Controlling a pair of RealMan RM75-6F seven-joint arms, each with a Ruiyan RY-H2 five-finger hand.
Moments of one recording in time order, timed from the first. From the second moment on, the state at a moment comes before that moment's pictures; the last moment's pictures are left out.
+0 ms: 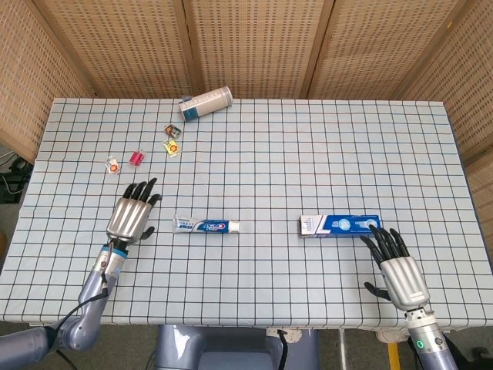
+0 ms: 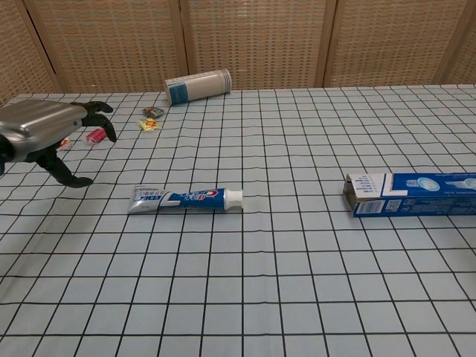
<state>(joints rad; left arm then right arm) -0.55 -1.55 -0.25 -1.56 1.10 1.07 0.73 0.15 -1.35 0.00 -1.48 -1.64 1.46 -0.10</state>
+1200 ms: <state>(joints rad) -0.78 -1.83 -0.23 -1.35 0.86 1.04 0.88 0.16 -1.35 0.02 -1.45 -1.60 1.45 -0.04</state>
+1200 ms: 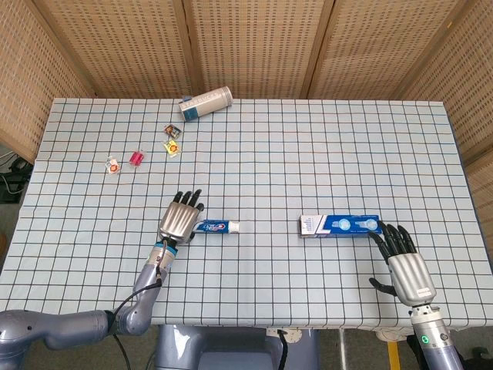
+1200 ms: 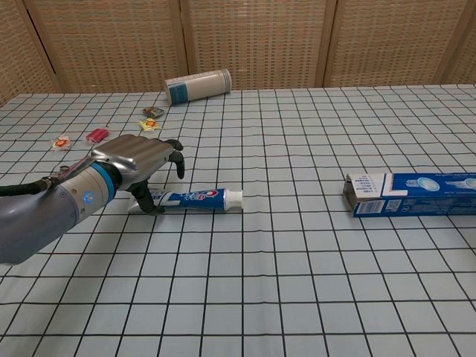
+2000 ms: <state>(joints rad) -0.82 -1.92 -0.19 -1.19 1.00 1.11 0.81 0.15 -1.33 0.01 -1.47 -1.62 1.48 -0.01</state>
